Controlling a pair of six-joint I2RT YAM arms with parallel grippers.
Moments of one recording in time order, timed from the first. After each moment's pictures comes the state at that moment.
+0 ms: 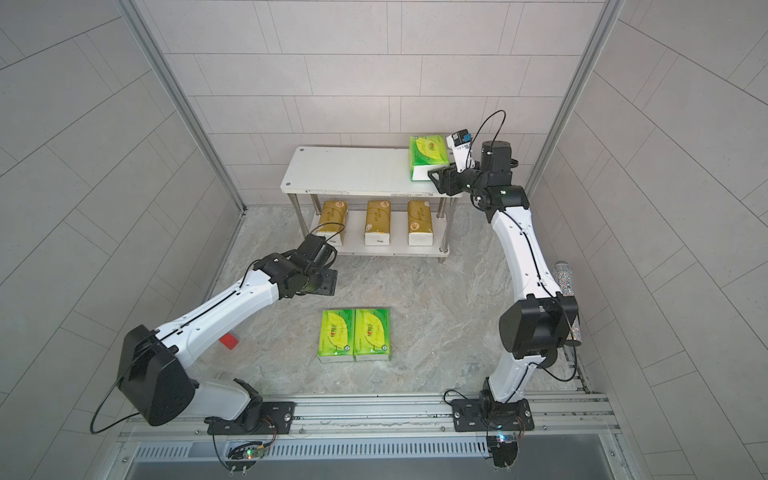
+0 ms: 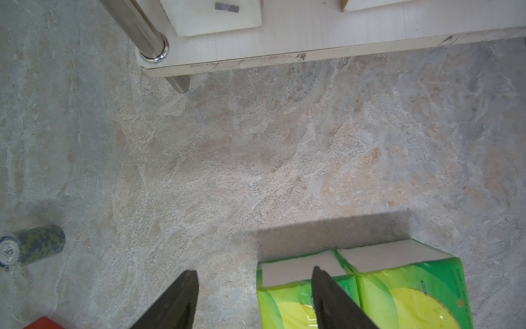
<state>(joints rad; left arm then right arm) -0.57 1.43 1.19 -0.87 -0.24 -0.41 0.02 1.74 1.93 -0.51 -0.51 -0.07</state>
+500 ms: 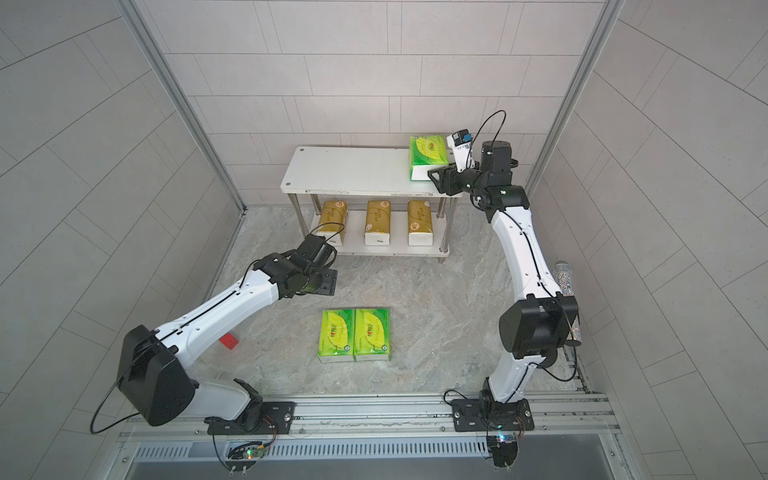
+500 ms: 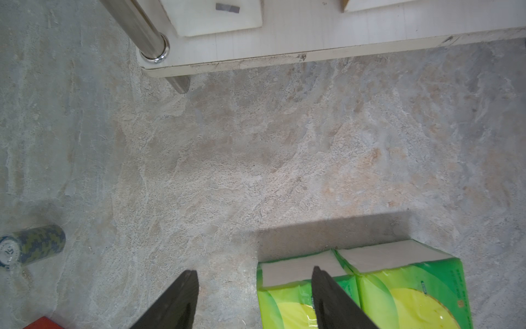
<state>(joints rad) -0.57 1.43 1.19 -0.87 -0.24 -0.41 0.02 1.74 1.93 -0.51 -0.52 -0.05</state>
